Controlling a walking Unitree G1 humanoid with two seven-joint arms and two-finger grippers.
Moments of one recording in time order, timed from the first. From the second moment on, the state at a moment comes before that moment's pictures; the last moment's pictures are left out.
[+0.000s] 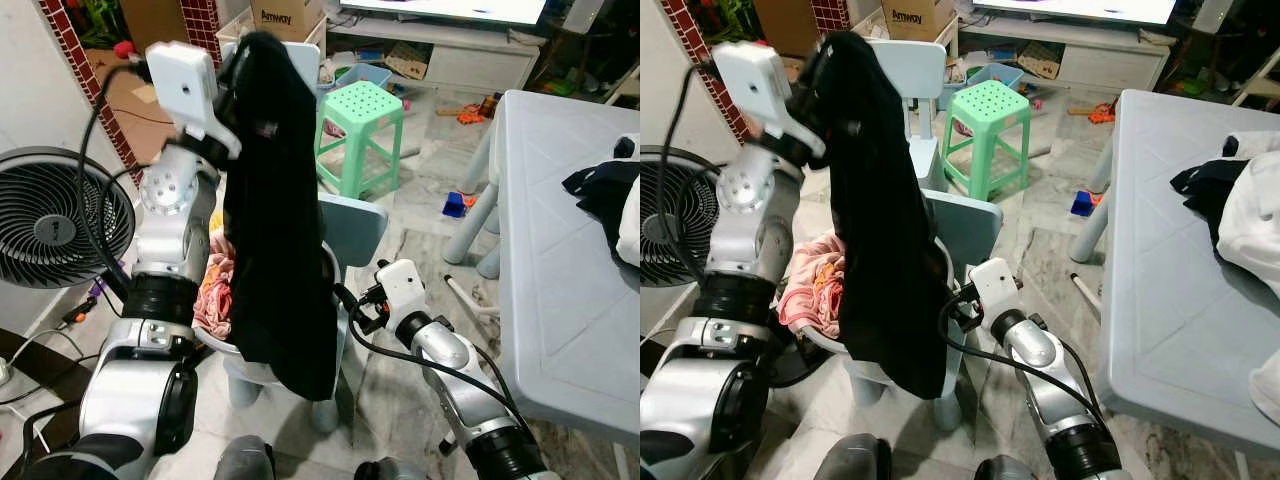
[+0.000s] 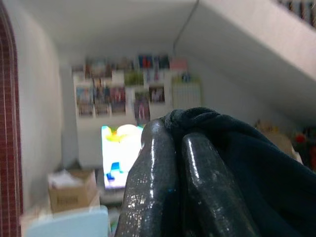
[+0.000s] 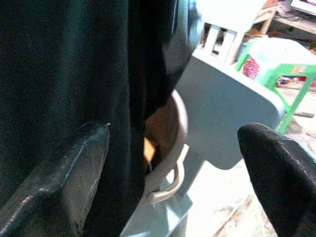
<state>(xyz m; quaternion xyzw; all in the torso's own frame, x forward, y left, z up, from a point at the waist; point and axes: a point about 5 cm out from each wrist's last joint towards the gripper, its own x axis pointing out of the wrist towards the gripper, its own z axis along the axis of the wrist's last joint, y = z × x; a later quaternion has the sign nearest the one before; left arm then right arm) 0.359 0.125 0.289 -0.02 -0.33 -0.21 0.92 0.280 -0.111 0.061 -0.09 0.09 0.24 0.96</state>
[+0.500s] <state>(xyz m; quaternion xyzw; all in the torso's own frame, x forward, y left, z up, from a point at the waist) 0.360 0.140 0.340 0.02 -0.40 -0.19 0.90 0.288 -0.115 0.054 -0.11 0.08 0.22 0.97</state>
